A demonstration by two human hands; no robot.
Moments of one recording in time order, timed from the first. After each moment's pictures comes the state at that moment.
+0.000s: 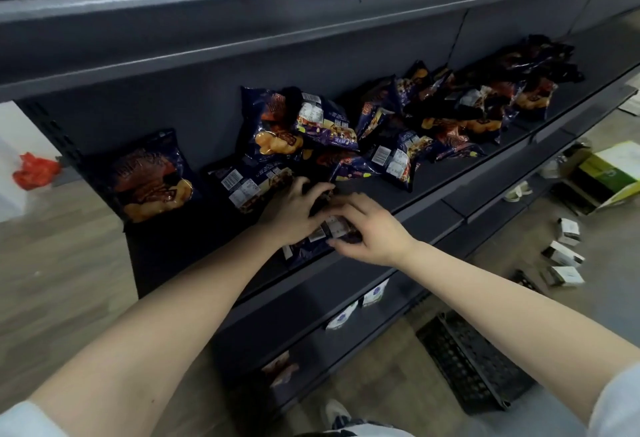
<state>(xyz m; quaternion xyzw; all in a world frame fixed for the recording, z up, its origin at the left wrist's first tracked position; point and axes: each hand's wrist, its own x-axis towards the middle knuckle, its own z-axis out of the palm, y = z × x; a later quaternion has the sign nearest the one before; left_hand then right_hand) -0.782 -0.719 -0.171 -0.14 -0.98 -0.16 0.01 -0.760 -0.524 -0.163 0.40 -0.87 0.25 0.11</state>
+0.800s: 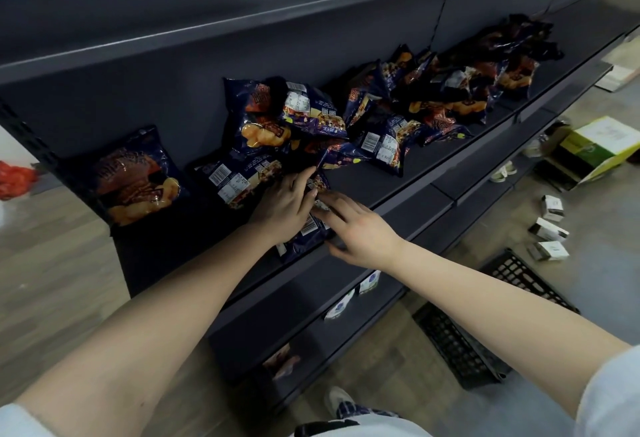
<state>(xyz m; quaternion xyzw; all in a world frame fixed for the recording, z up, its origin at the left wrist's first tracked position) -0.774 -0.720 -0.178 -0.16 -0.96 -0.24 0.06 -0.744 -0.532 -0.184 0.42 -0.89 0.13 0.16</state>
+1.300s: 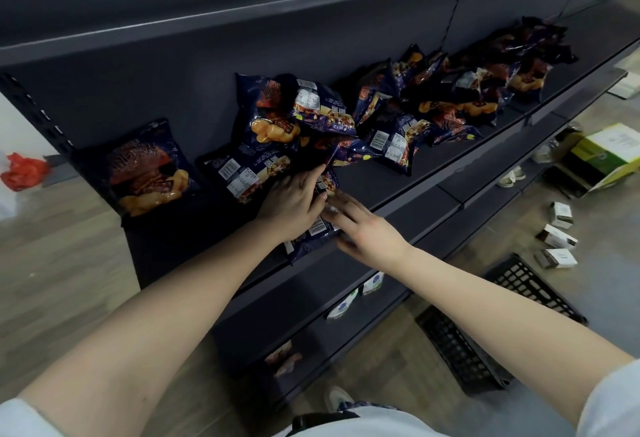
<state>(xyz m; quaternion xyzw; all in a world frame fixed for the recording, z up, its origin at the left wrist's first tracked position) -0.768 -0.719 -0.176 -0.16 -0.97 -0.14 0.08 -0.738 -0.530 -0.192 0.41 -0.89 0.14 0.14</state>
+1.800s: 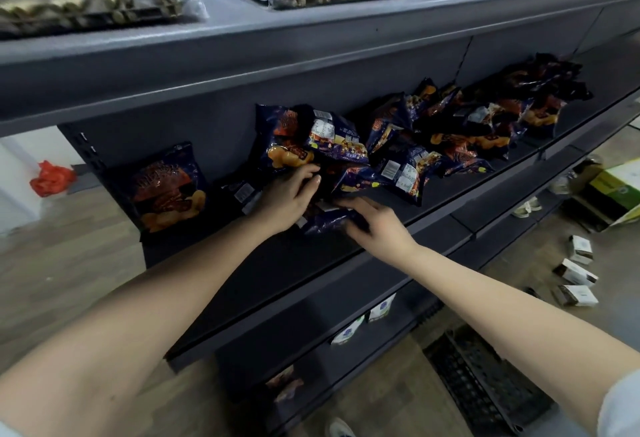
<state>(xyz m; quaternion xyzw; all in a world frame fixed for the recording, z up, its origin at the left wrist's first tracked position) -0.788 -0.745 -0.134 -0.11 -0.92 -0.36 0.06 -0.773 -0.534 -0.154 0.35 -0.86 0.34 0.12</state>
